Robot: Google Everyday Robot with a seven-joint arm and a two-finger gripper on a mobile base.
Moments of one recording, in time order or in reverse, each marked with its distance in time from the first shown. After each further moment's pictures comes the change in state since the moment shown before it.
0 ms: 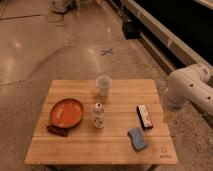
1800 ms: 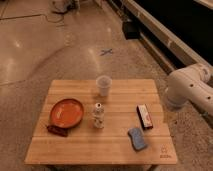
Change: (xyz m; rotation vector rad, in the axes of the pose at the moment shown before) arm 0.000 0.000 0.000 0.000 0.000 0.000
